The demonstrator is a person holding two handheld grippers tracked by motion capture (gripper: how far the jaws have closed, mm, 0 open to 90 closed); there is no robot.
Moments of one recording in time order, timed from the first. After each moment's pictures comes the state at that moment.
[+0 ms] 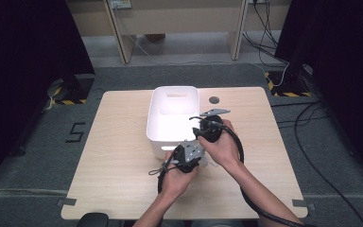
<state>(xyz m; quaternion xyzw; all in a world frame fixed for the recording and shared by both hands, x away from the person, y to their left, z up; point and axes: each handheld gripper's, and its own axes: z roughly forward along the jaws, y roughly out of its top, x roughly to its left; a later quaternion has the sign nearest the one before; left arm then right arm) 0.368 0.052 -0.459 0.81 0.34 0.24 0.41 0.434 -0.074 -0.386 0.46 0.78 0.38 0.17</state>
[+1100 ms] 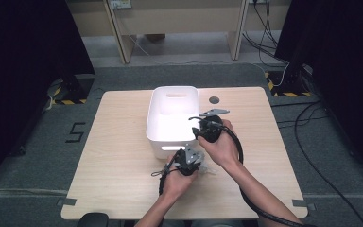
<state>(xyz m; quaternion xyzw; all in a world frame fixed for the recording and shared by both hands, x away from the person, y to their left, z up) 0.371 0.055 -0.485 0.83 0.35 0.21 0.39 0.434 -0.074 -0.387 0.46 0.78 0.38 0.17</state>
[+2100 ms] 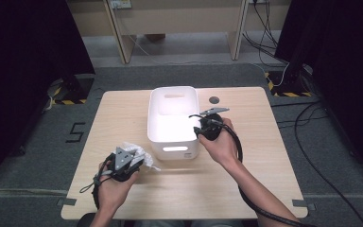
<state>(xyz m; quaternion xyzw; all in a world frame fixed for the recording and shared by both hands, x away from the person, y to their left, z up) 0.324 0.227 -0.427 0.76 0.45 0.29 0.38 0.441 -0.076 -0.387 0.47 0.79 0.36 0.17</state>
